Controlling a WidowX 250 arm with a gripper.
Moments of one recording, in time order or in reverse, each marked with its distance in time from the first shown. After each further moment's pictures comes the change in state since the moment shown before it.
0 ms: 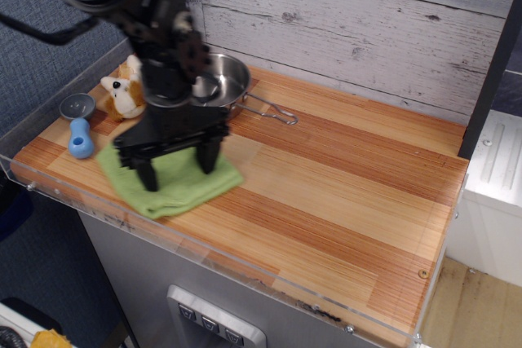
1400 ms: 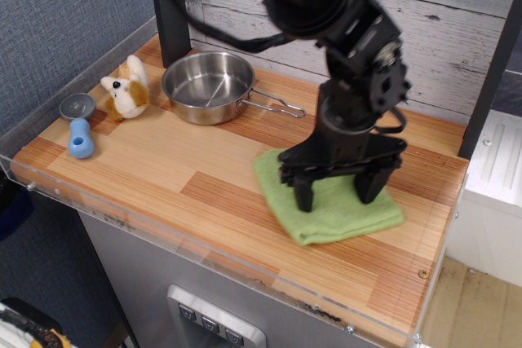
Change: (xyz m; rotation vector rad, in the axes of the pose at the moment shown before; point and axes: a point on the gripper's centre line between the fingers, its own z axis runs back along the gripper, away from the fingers) arm -0.070 -0.117 0.013 -0.093 0.010 -0.209
